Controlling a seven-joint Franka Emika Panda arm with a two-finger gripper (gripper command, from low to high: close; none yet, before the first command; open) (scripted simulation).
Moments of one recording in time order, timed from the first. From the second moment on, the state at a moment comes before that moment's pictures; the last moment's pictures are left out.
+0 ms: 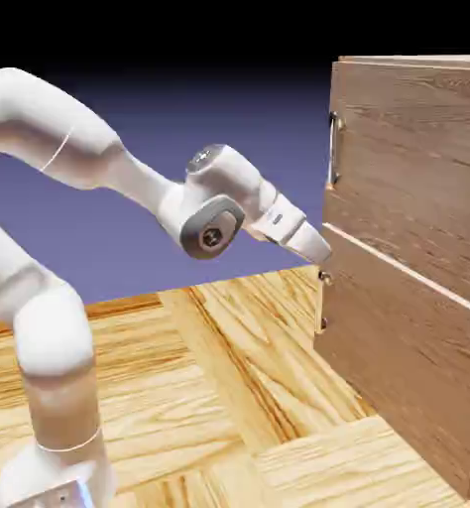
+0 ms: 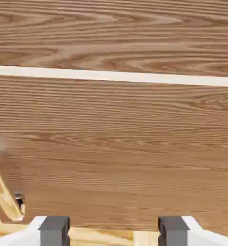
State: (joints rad) arm -0.03 -0.58 0.05 -2.78 0.12 3.04 0.66
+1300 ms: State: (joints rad) arm -0.65 -0.79 0.74 -2.38 1.81 3.03 -0.53
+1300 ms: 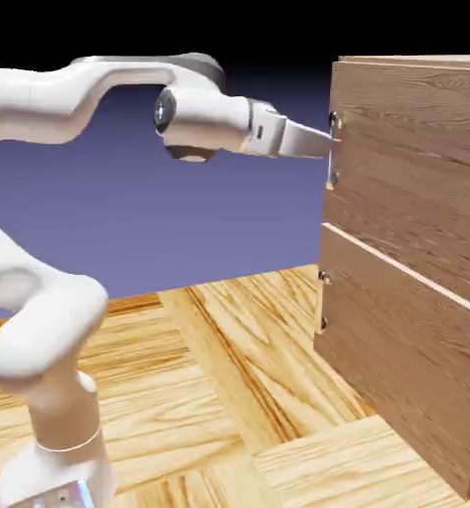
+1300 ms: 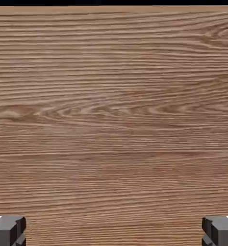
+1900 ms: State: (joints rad) arm -0.93 -0.89 1.05 -2.20 2.60 3.02 -1.07
